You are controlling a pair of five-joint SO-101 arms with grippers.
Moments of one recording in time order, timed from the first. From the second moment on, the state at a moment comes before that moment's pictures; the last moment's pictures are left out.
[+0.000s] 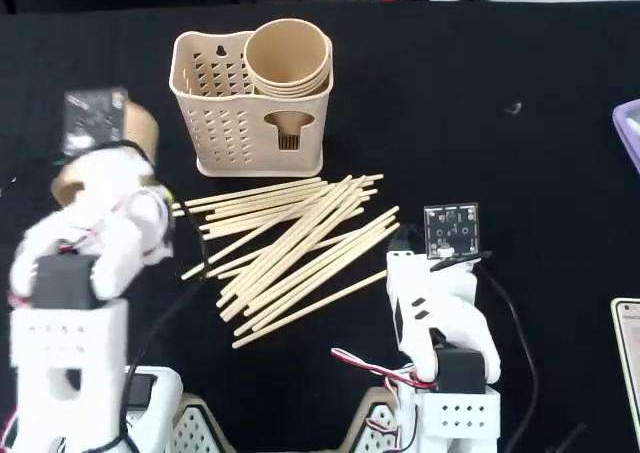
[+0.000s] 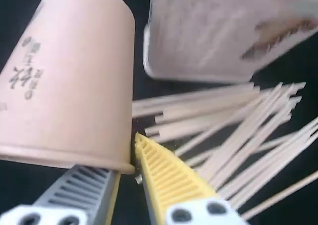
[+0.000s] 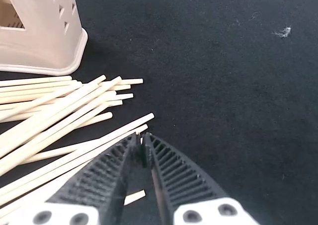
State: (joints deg) left arm -4.9 -55.3 29.9 75.2 0.6; right arm 1.8 -102.7 93.6 51.6 3.8
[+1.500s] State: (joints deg) left arm 18.4 2.8 -49.5 100.4 -14.9; right arm 1.8 -102.7 93.6 51.6 5.8
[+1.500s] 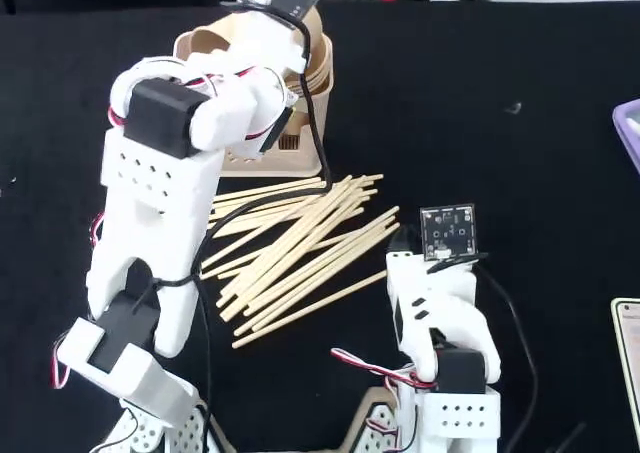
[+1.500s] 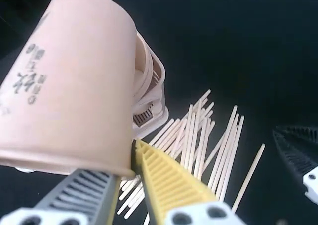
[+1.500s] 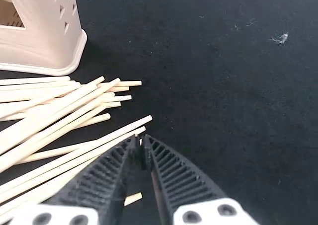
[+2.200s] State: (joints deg) left arm 13.5 3.0 -45.7 98.9 -19.2; right arm 1.8 -102.7 93.6 51.6 5.8
